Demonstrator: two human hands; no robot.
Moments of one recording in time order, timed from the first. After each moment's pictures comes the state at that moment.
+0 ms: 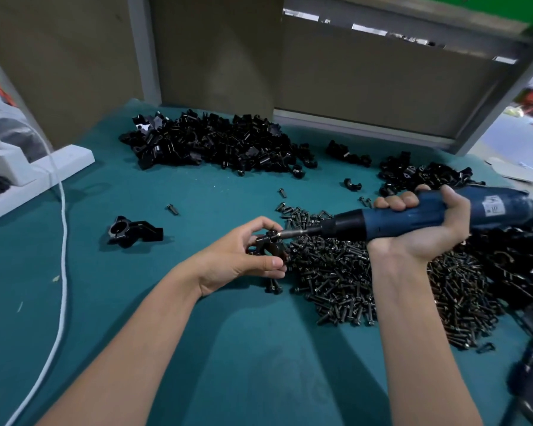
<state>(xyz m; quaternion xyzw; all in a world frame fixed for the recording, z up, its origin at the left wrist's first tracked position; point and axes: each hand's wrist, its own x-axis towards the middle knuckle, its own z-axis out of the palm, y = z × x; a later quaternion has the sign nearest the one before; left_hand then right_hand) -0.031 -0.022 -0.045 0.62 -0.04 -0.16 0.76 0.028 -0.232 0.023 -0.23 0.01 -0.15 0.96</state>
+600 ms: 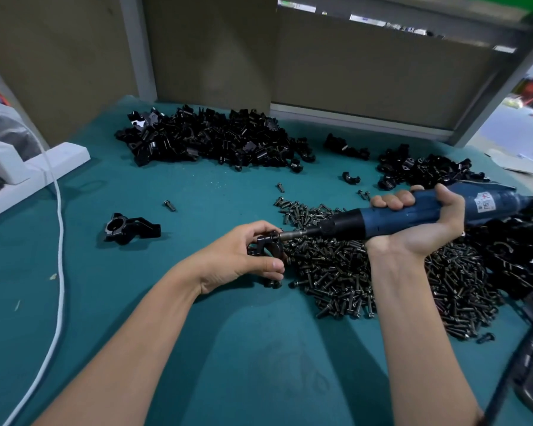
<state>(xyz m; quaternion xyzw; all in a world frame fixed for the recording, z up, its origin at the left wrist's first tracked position) -0.035 -0.025 -0.045 0.66 -0.05 -0.16 0.73 0.030 -0.235 0.015 -0.22 0.01 -0.14 0.96</state>
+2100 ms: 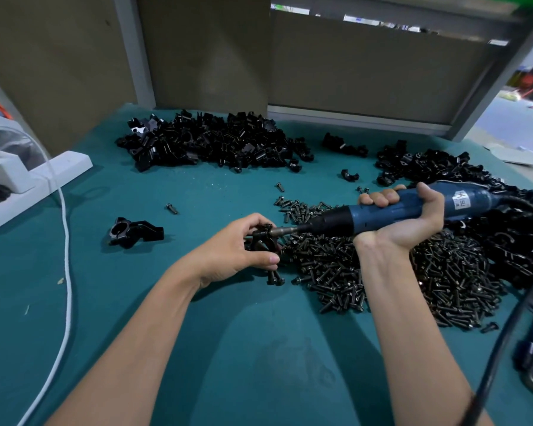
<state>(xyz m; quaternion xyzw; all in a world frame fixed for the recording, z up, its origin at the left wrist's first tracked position) -0.034 -0.017 -0.040 0.75 -0.06 -0.12 0.65 0.032 -0.225 0.004 -0.18 0.04 -0.12 0.98</state>
